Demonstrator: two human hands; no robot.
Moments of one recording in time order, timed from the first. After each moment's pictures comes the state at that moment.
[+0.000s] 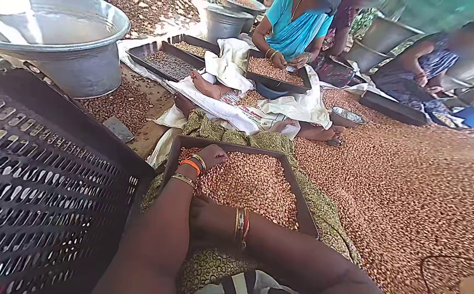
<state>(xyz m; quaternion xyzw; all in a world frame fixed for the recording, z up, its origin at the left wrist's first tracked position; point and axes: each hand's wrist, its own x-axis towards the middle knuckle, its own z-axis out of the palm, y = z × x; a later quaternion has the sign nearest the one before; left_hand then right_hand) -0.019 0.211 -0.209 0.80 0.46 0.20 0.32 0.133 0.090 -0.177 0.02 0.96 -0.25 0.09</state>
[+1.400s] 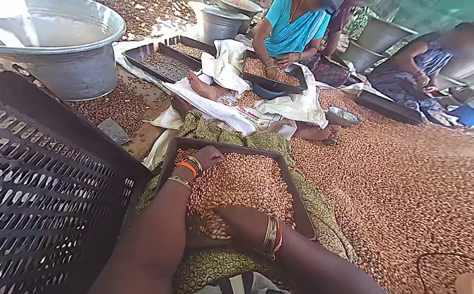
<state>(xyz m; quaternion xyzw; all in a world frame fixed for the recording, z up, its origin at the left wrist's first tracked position) -0.015 0.208 -0.206 0.80 0.48 0.20 0.32 0.193 0.089 -0.134 0.32 0.87 -0.29 0.24</state>
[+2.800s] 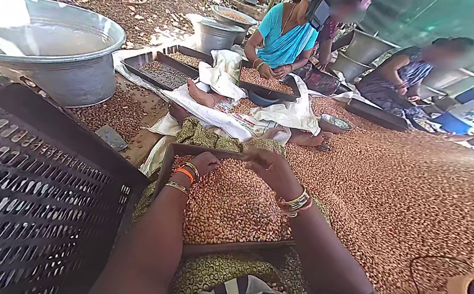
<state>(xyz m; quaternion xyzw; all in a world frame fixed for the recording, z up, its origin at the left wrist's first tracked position) -0.018 0.209 -0.207 0.80 0.47 0.18 0.33 0.235 0.169 -0.084 0.35 0.84 -0.28 -0.29</state>
